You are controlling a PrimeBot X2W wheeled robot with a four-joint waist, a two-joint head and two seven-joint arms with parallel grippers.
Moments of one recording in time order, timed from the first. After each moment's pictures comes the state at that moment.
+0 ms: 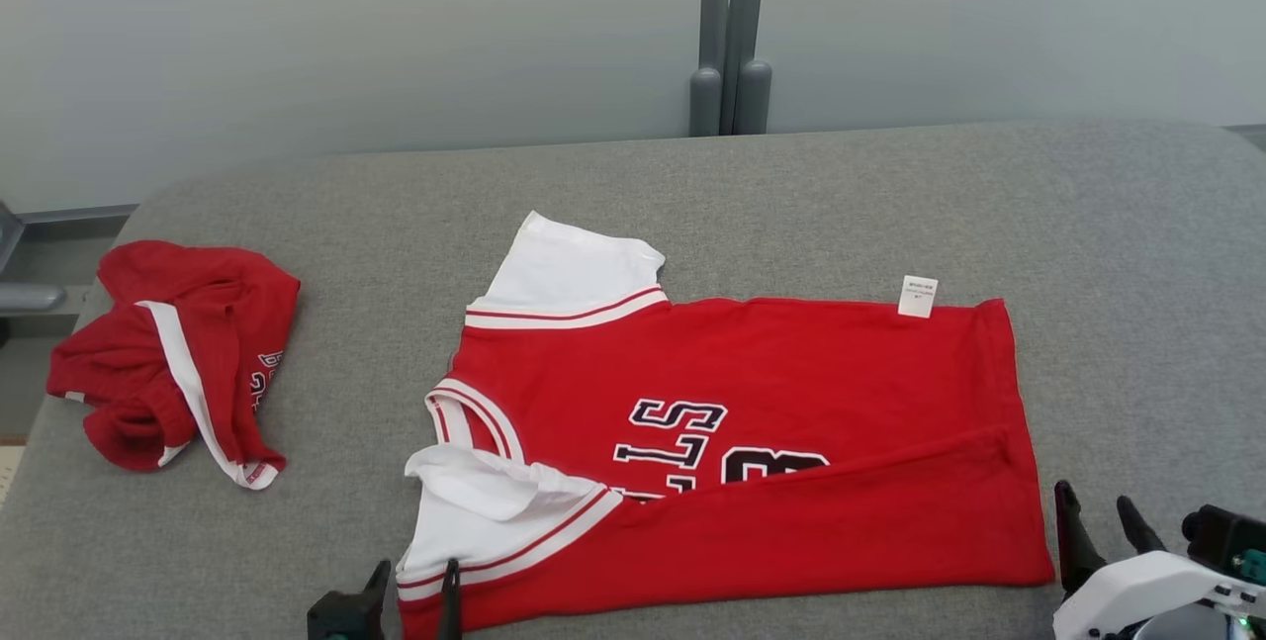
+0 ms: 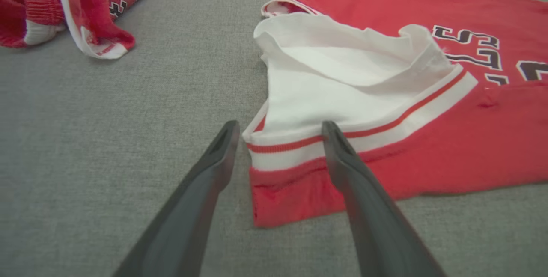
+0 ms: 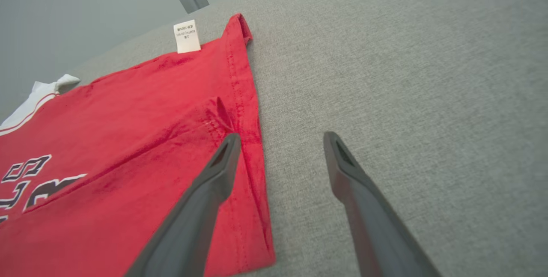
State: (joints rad) left arm -0.03 0.05 -0.19 0.66 -0.23 -0.05 -0.26; right arm -0.11 -0.21 0.02 0.70 0.55 0.13 -0.26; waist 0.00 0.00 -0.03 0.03
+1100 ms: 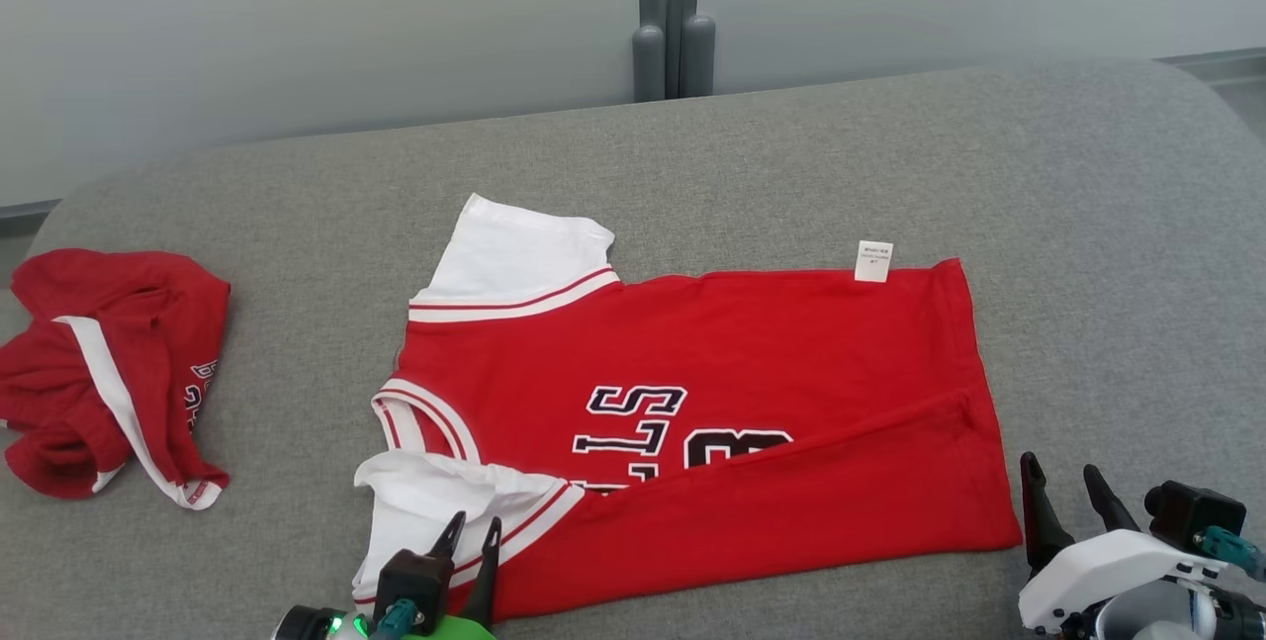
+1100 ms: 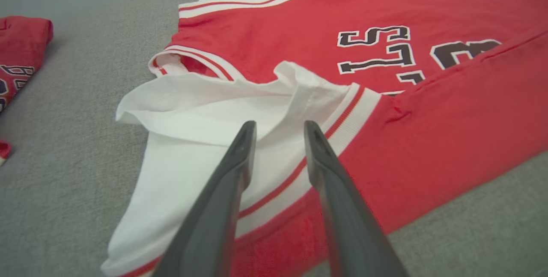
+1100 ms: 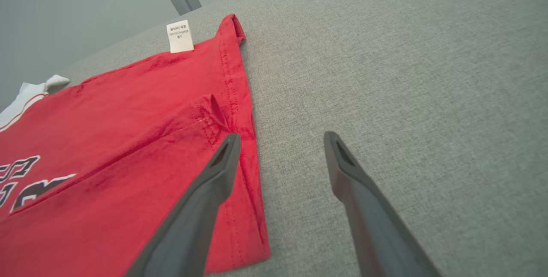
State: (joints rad) left arm -0.08 0.05 -0.29 0.60 -0.09 -0.04 -0.26; right arm -0.13 -0.15 -0.02 0.65 0.44 0.13 -0.26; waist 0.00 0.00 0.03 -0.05
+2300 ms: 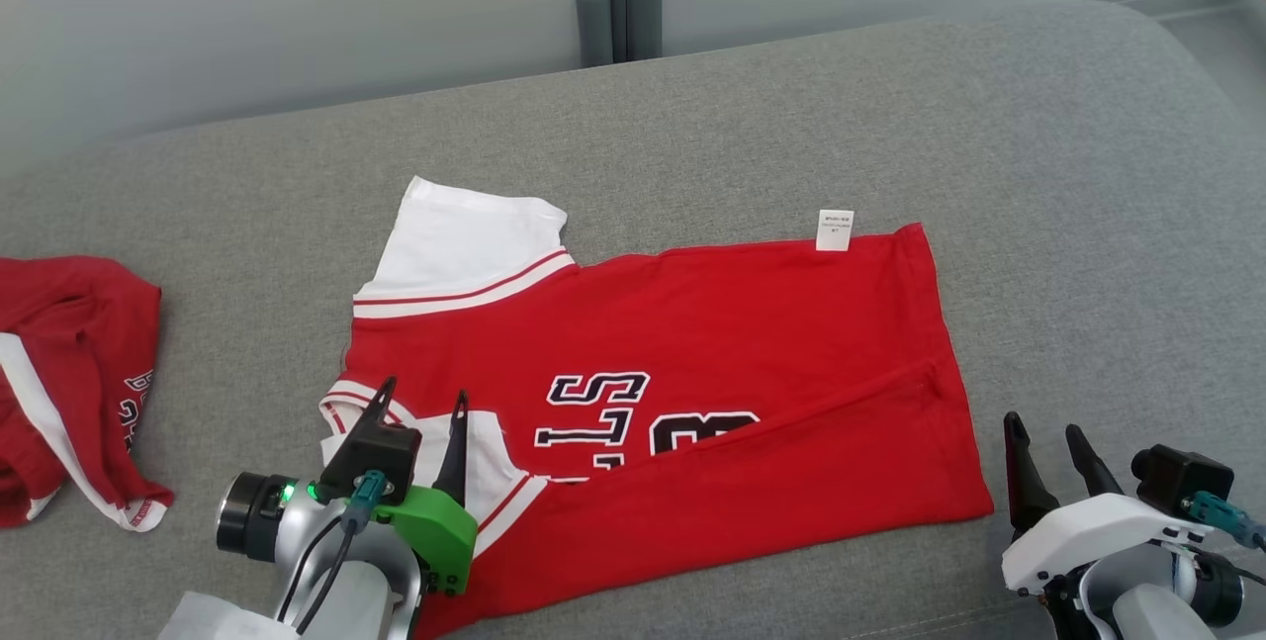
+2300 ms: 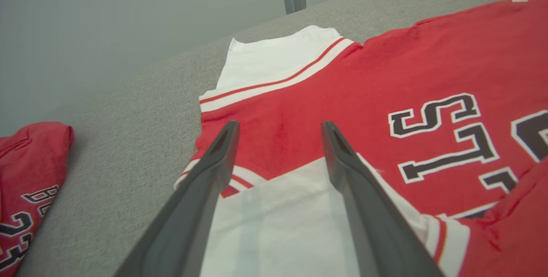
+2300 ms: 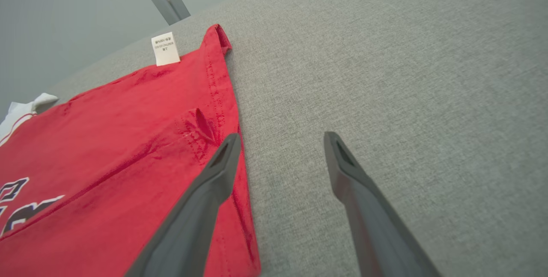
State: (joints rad) left arm -0.31 0.08 -0.27 0.71 -0.01 0.00 -0.26; right arm -0.18 -0.14 0.00 0.64 0.46 0.13 -0.26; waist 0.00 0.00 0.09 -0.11
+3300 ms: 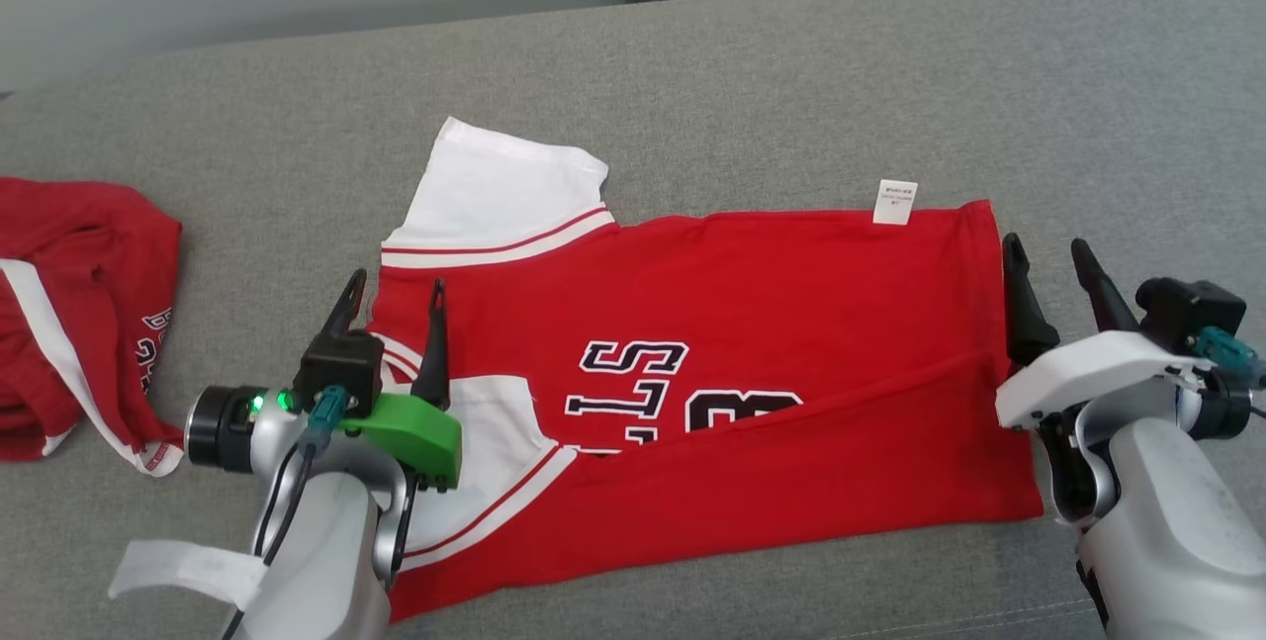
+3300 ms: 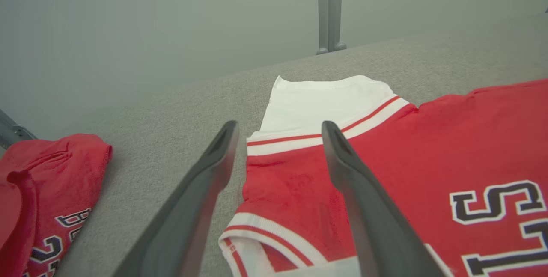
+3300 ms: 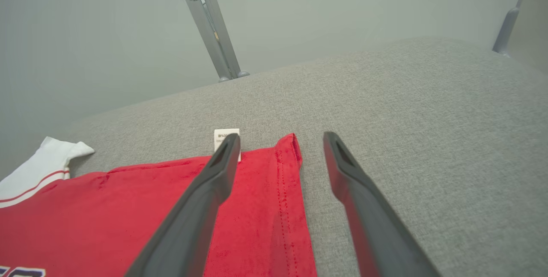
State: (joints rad) left arm -0.39 0.07 -0.20 0.59 -0.06 0.02 -0.26; right arm -0.40 -0.15 -0.02 0.60 0.35 0.13 -0.26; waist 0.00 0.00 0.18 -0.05
